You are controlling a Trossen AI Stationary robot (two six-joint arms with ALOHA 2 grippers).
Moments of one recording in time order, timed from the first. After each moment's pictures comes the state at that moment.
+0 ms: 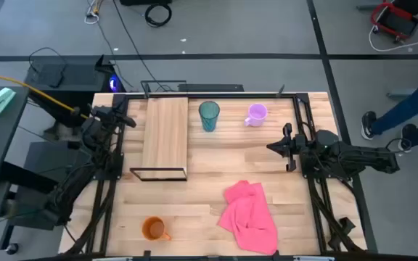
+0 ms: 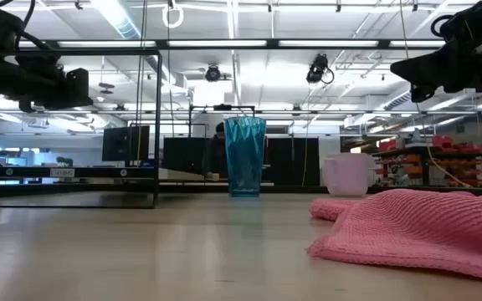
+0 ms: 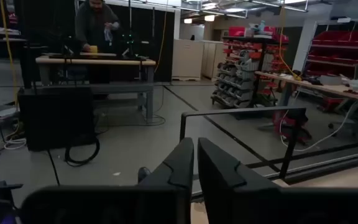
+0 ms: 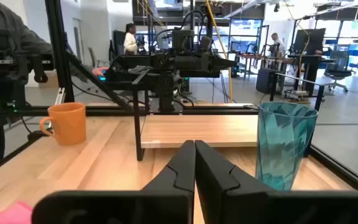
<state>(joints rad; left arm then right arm) 1.09 0.03 0.05 0.03 -0.12 -0.07 -0.14 0.01 0.02 0.02 -0.10 -0.02</state>
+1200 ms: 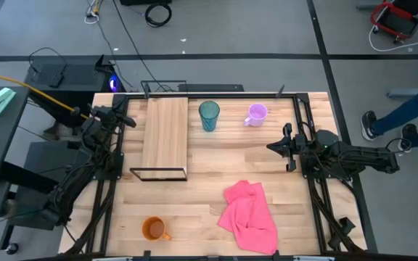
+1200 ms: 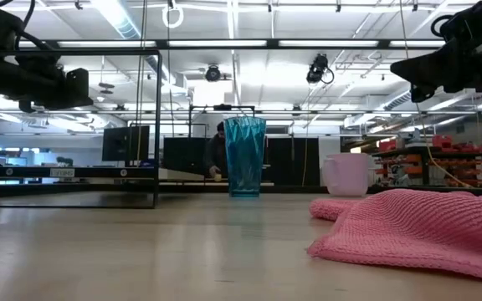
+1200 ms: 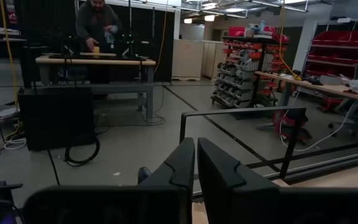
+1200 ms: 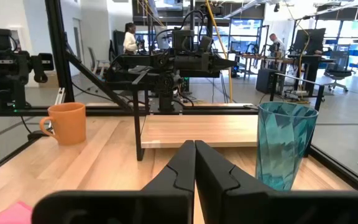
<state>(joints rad) 1.09 0.03 0.05 0.03 -0.12 -0.07 -0.14 0.01 0.02 0.02 -0.10 -0.02</state>
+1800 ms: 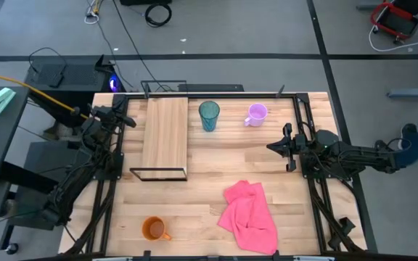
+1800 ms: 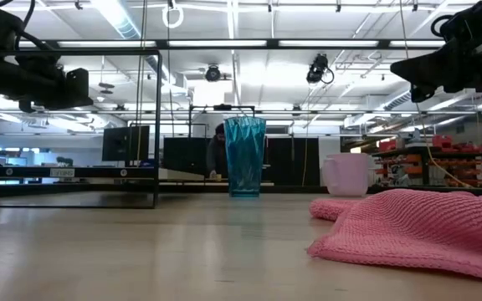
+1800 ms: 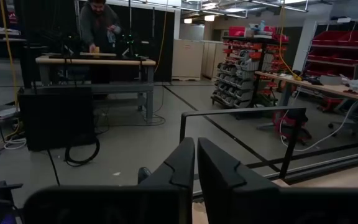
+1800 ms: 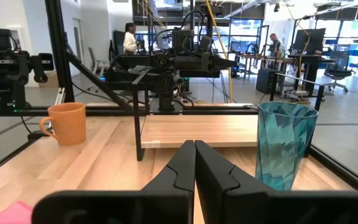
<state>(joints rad) 1.09 0.03 0.05 0.03 -0.12 -0.07 -0.14 0.01 0.02 0.02 -0.10 -0.02</state>
